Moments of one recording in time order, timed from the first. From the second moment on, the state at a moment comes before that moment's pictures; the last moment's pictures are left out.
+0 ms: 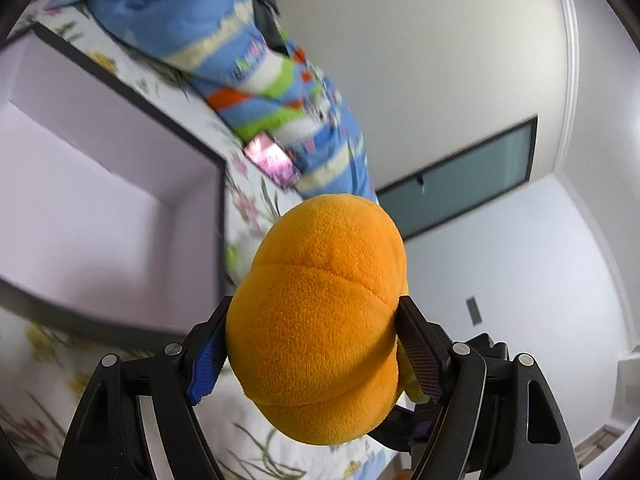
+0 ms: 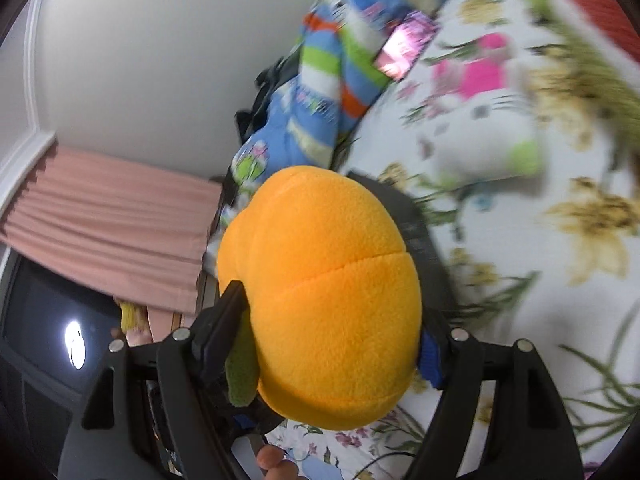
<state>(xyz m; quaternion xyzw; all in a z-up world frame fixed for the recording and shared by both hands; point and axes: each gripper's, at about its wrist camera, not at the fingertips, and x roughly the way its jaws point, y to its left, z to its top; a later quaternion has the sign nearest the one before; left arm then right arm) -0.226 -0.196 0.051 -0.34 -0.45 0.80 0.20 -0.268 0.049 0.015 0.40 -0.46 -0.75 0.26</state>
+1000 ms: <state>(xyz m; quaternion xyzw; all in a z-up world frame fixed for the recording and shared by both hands) -0.219 -0.418 0.006 -0.26 -0.52 0.81 0.01 -0.357 -0.166 -0.040 0.54 -0.40 -0.66 0.34</state>
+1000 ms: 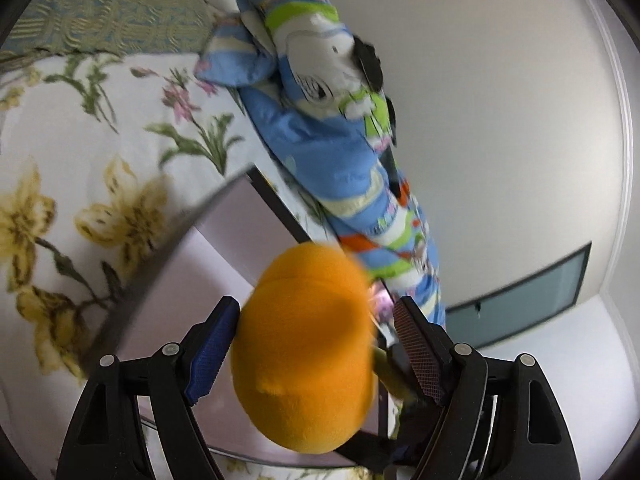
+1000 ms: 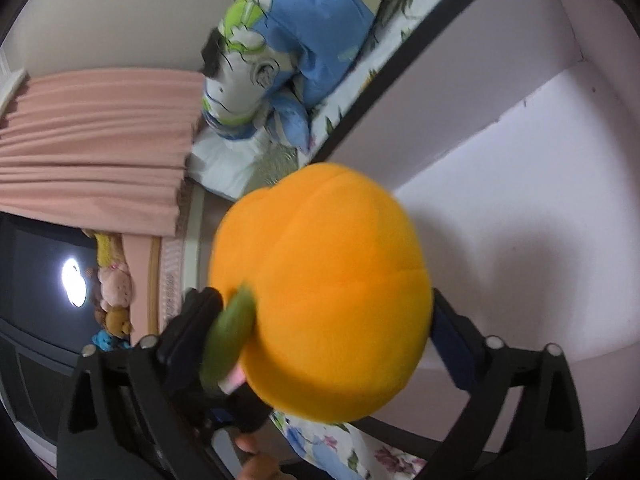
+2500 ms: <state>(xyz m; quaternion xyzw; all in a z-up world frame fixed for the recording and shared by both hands) -0.307 -0.054 -0.005 -0.54 -0.38 0.73 0.19 -0.343 0.184 -0.018 0.43 -0.41 -0.79 0.15</state>
